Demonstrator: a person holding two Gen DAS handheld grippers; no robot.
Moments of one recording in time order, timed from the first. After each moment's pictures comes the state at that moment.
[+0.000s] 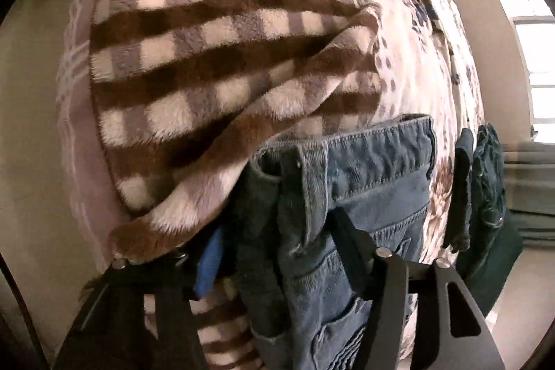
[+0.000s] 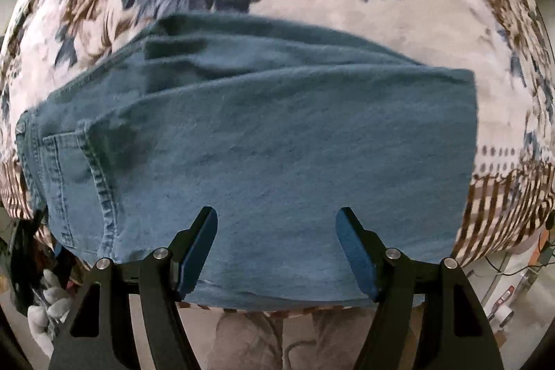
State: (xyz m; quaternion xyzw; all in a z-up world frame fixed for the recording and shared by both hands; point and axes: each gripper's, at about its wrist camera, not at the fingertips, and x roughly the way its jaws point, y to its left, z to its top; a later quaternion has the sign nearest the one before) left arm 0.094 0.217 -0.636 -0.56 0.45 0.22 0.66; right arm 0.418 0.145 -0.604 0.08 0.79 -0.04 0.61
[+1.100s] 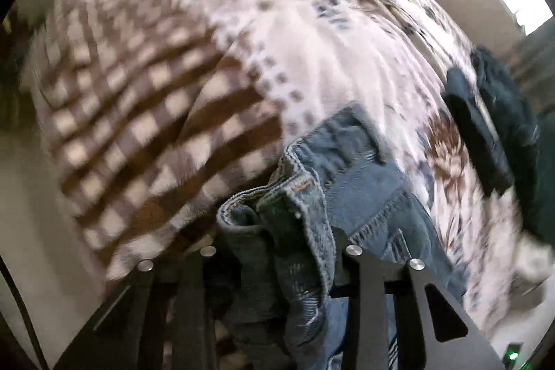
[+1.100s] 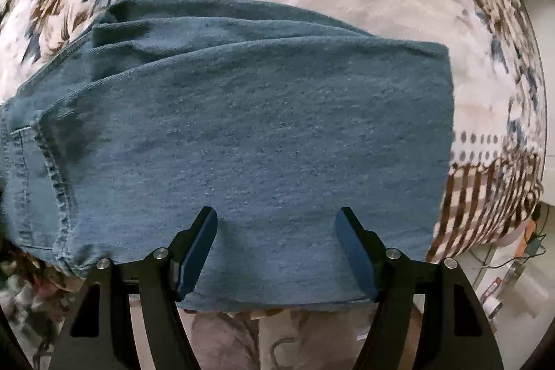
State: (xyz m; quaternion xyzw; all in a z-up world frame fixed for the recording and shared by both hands) left arm 0.156 0.181 -0.565 -0.29 0.49 0.22 0.79; right arm 0.415 0.125 -0.614 0.04 0.79 -0.07 0.61
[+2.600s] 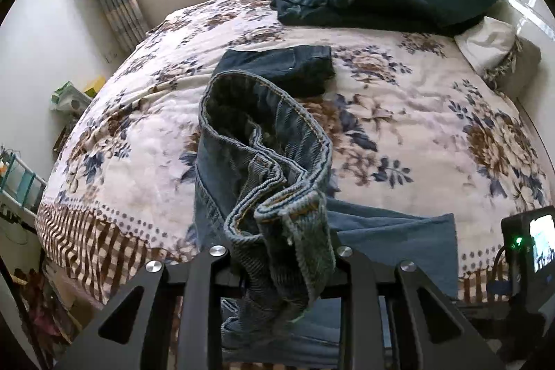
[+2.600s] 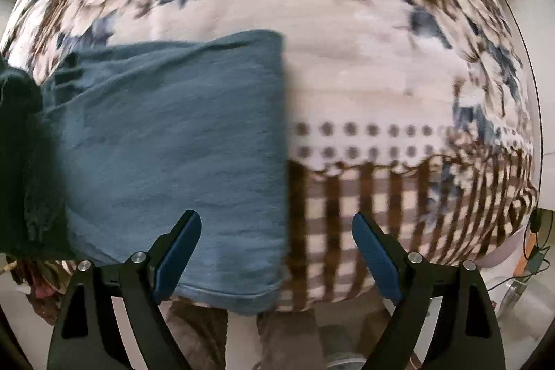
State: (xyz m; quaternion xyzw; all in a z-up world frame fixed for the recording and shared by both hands) left arm 0.171 -0.142 -0.447 0.08 0.47 0.02 0.88; right arm 0.327 -0.051 -0.551 0.07 0.75 -0.07 0.66
